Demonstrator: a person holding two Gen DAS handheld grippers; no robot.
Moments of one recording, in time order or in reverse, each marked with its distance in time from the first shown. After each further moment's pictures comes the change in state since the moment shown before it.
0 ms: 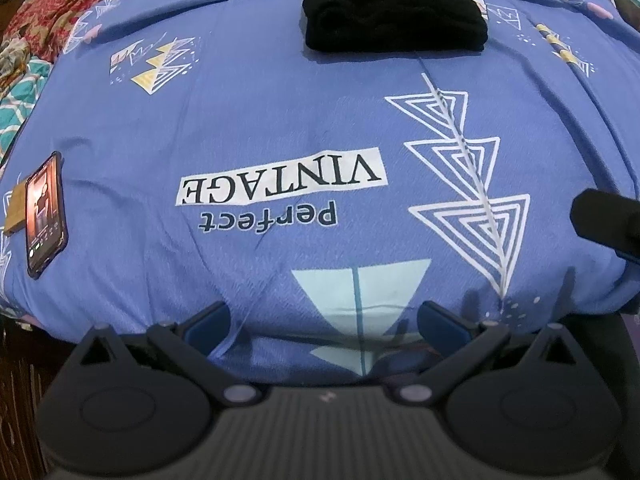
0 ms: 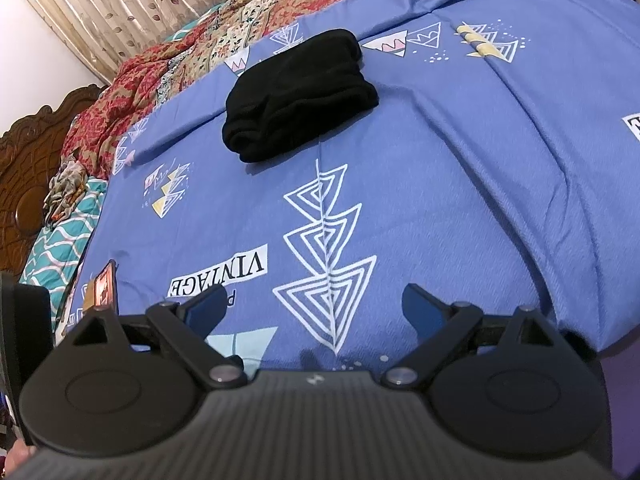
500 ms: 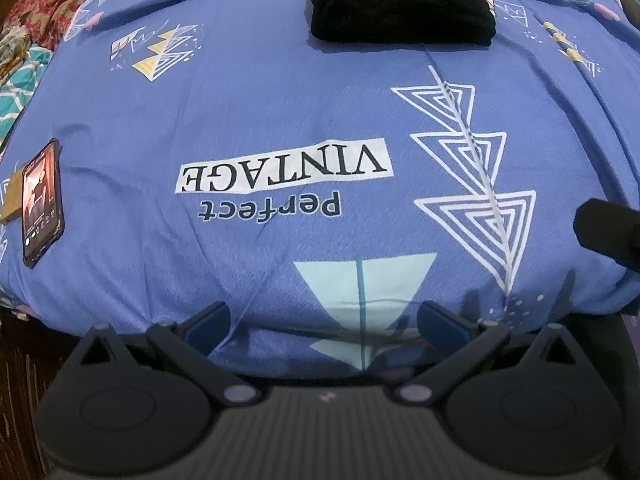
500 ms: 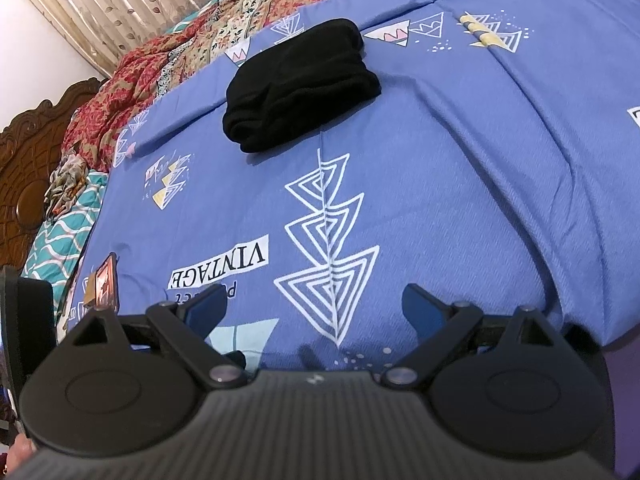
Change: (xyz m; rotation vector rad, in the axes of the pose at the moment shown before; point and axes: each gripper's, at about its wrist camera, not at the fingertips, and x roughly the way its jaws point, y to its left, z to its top) left arm 0.006 0.003 0.000 -0.021 0.028 -0.008; right arm 0.003 -0.002 0.001 0.000 0.028 0.007
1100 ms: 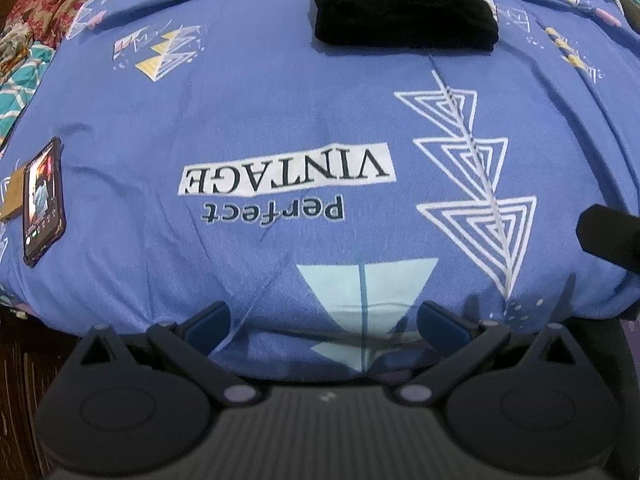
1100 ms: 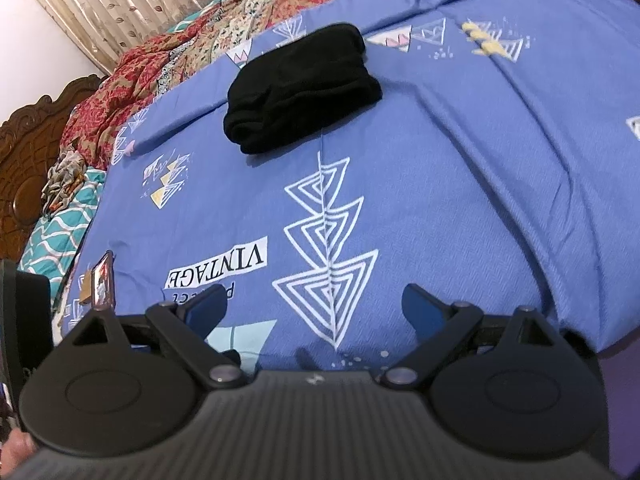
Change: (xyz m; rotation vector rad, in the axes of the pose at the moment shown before) left arm -0.004 0.002 0.002 -0.011 -0.015 -0.005; right arm -0.004 0.006 -0.001 -0.034 -0.022 -0.022
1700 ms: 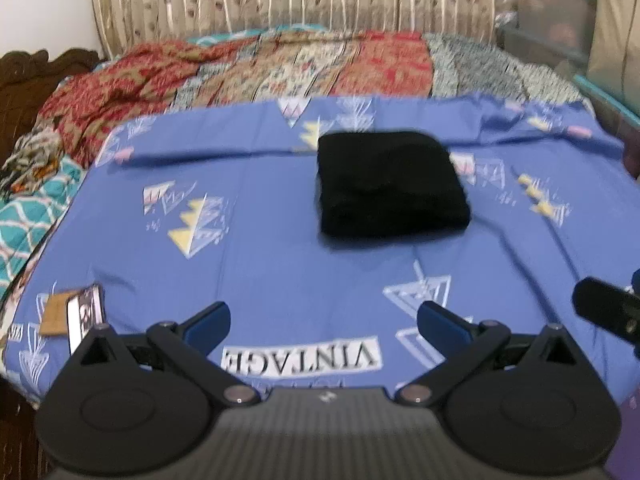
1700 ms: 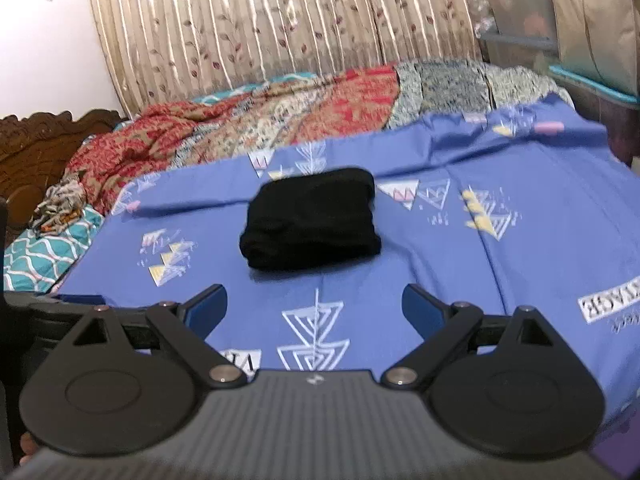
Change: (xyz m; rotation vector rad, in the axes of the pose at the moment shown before) left arm -0.097 0.000 0.054 0.011 -0.415 0.008; right arm -0.053 0.035 0.032 -0.230 -0.326 -0.080
